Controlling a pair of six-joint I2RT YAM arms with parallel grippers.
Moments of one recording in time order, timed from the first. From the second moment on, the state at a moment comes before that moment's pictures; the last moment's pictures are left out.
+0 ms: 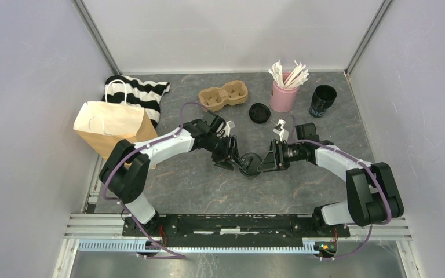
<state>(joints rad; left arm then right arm) -0.68 1.66 1.08 -0.46 0.59 -0.67 0.22 1.38 0.63 -0.29 -0.95 0.27</state>
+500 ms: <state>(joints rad) -0.67 1.68 1.20 -0.50 0.58 -0.63 0.21 1.41 0.71 -0.29 -0.97 0.26</state>
